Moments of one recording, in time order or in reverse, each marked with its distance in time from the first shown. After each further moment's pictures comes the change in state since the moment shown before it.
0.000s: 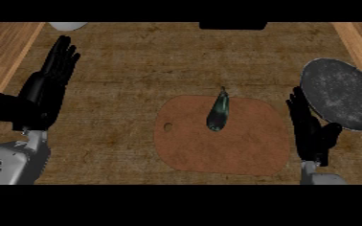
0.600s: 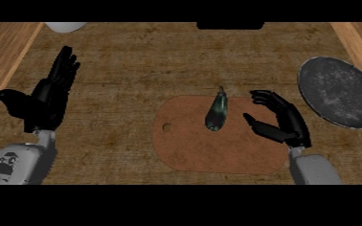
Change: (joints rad) left arm 0.018 -0.041 0.023 0.136 -0.043 0.011 -0.058; right arm -0.138 -0.025 0.072 0.167 0.038 0.166 -0.107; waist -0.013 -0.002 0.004
